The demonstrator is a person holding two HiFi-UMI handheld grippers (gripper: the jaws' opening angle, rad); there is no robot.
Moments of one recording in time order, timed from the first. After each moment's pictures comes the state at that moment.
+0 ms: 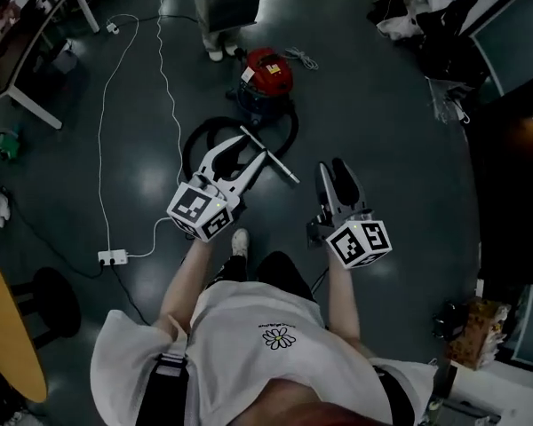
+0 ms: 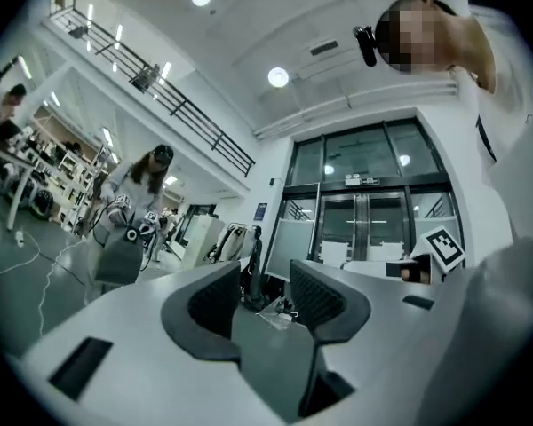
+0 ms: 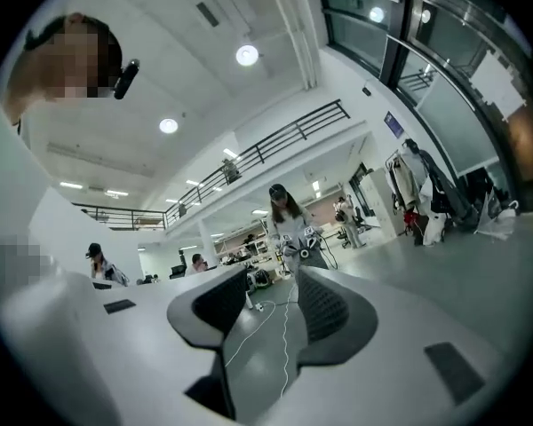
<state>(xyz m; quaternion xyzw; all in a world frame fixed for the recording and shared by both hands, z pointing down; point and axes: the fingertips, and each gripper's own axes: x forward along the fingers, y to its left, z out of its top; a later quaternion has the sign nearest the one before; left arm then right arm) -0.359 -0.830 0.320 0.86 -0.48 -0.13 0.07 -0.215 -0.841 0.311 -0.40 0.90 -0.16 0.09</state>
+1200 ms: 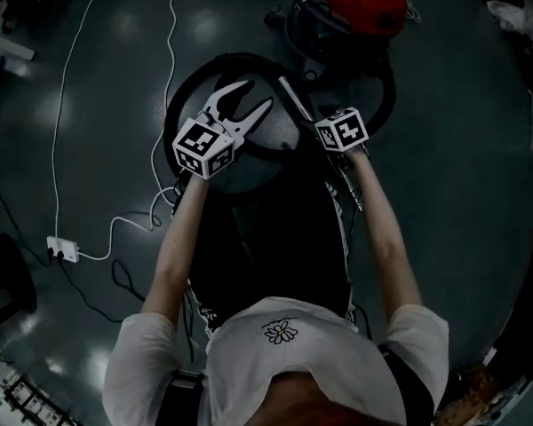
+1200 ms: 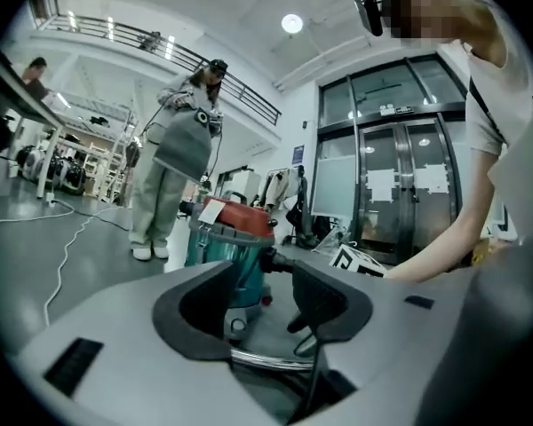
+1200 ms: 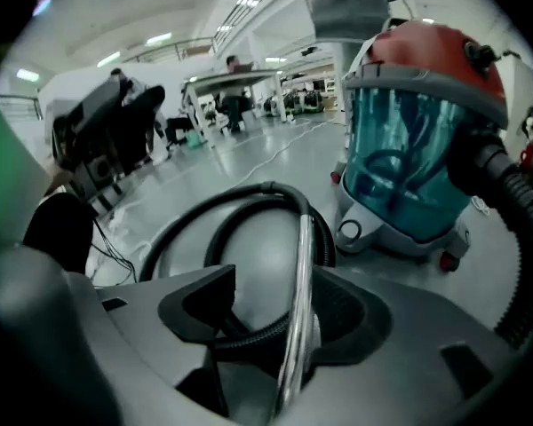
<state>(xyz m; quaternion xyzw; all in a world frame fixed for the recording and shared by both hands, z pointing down) -0.498 -1.152 1.012 0.83 -0.55 -0.01 0.11 -0.398 -1.215 1.187 -0.12 0.88 -0.15 -0.43</state>
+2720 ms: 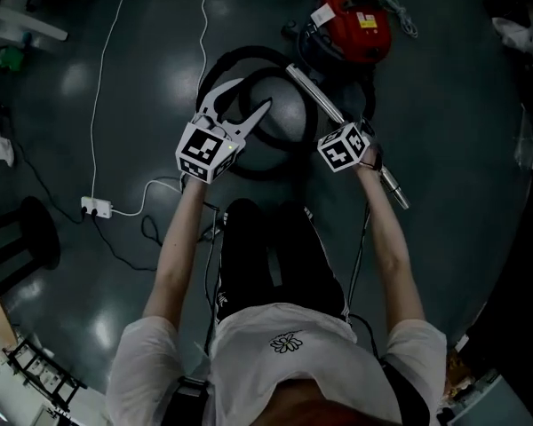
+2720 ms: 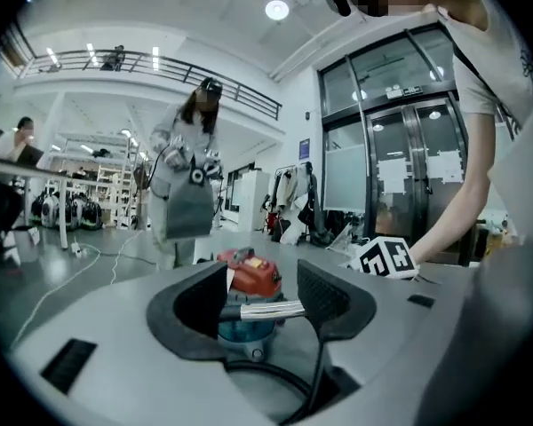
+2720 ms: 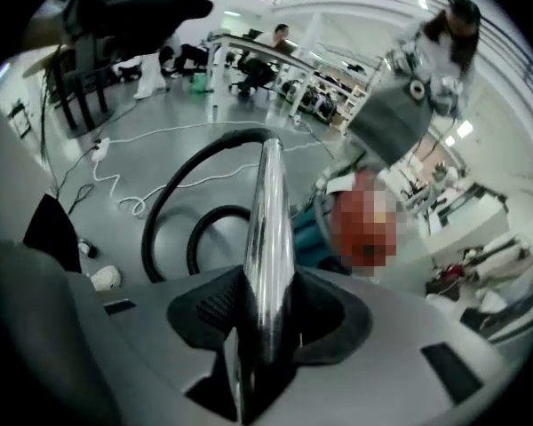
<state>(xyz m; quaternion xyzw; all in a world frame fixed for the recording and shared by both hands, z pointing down) -0.530 -1.100 0.743 0.79 -0.60 0.07 0.09 -0.366 -1.191 0.920 -0.18 0.80 0.10 -0.56</state>
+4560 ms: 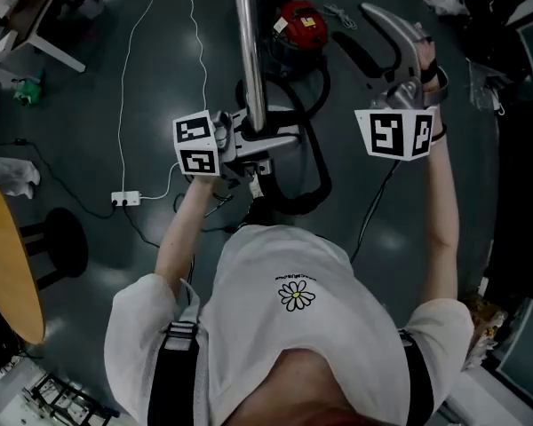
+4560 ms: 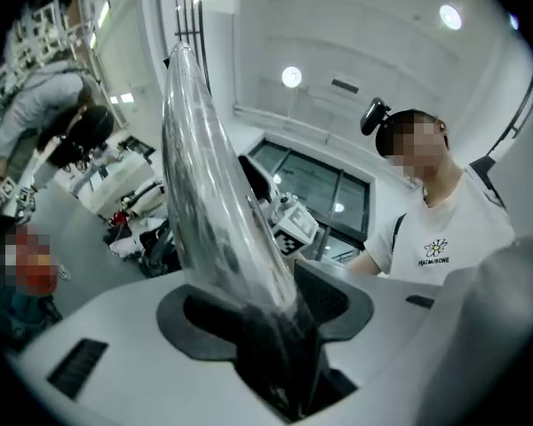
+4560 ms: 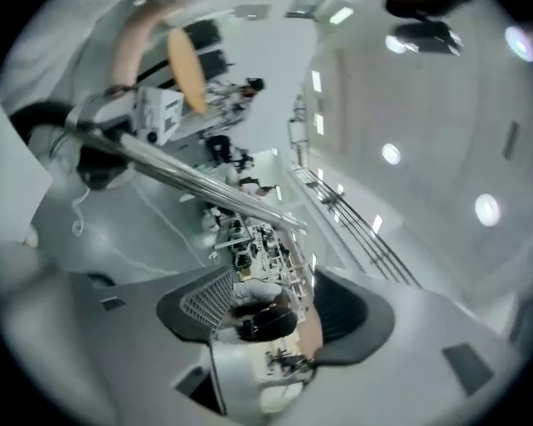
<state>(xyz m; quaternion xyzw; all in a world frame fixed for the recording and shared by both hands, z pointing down) -0.300 -0.776 0.319 0.94 -0.18 -0.20 0.22 -0.315 -0.900 0.205 -0.21 0.77 0.58 -0.17</state>
